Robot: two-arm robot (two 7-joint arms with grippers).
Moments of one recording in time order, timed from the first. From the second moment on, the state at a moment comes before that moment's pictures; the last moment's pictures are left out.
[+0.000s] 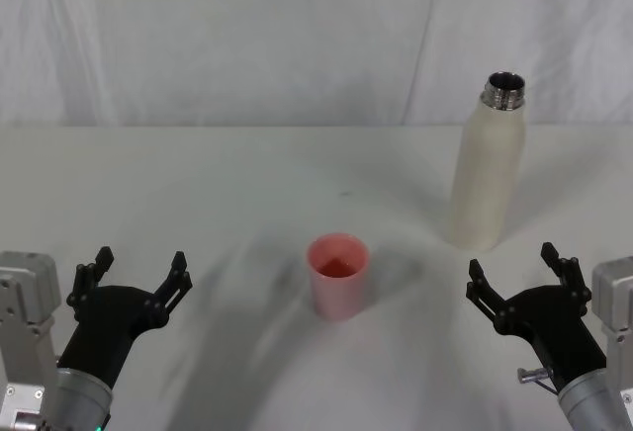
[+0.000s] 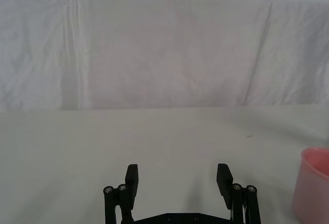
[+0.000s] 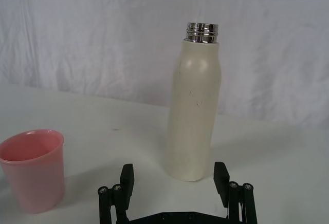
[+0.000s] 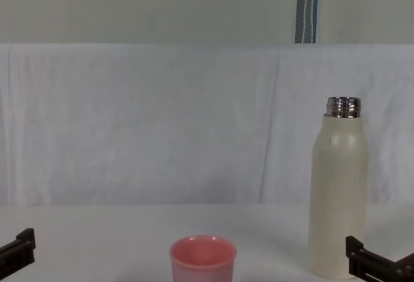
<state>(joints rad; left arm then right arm) 0.27 0.24 0.04 -1.85 -0.25 -0.02 -0.02 -0.17 0.19 -0.26 -1.77 0.07 -0.06 -0.03</state>
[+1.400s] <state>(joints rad) 0.27 0.24 0.04 -1.85 -0.25 -0.02 -0.02 -0.17 0.19 -0.26 -1.77 0.07 -0.06 -0.03</state>
